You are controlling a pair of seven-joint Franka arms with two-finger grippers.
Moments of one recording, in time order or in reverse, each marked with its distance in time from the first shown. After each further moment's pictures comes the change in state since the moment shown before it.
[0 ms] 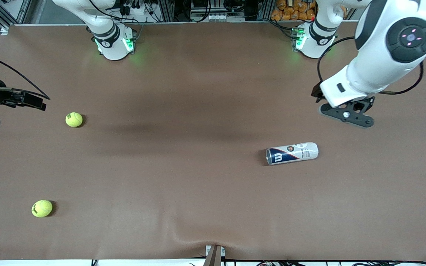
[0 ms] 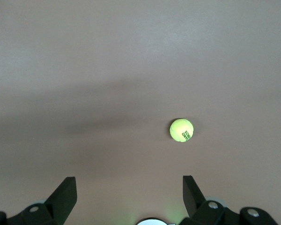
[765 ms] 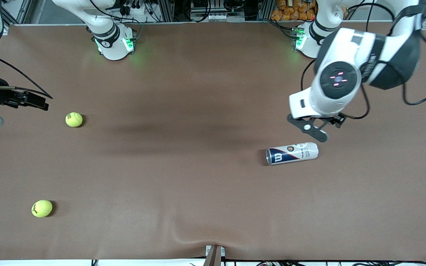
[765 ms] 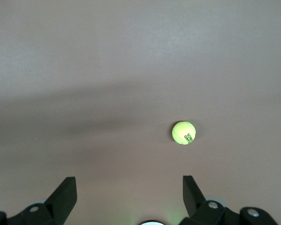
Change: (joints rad) left arm -0.107 0.145 -0.006 -0.002 0.173 -0.001 0.197; right arm 0.010 0.000 0.000 -0.003 0.000 0.011 0.000
